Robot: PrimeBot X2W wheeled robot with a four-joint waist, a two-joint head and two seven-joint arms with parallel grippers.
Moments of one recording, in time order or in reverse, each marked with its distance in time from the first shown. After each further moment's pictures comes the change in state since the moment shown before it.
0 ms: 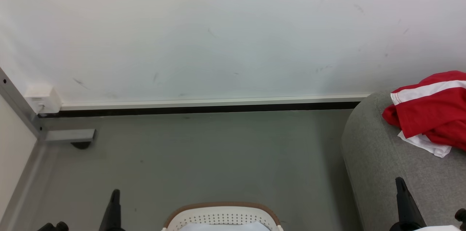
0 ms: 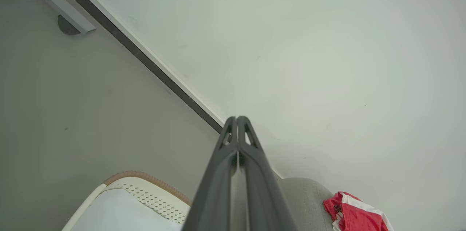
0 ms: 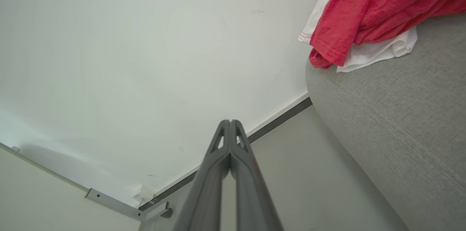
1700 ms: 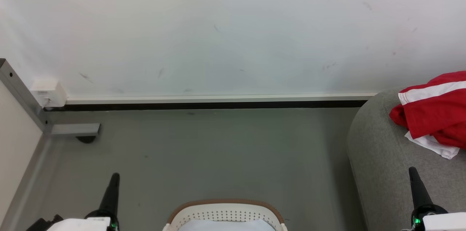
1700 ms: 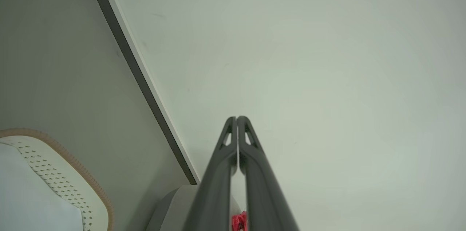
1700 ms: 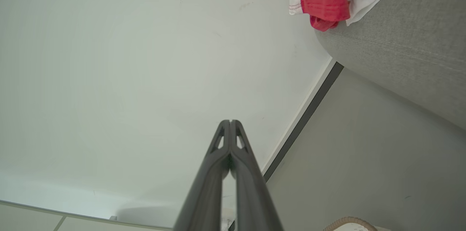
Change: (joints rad) left arm -0.073 -0.011 0.045 0.014 -0.480 -0.027 0.137; right arm -0.060 0.013 -0.091 0.011 0.492 0.000 0.136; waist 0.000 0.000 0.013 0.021
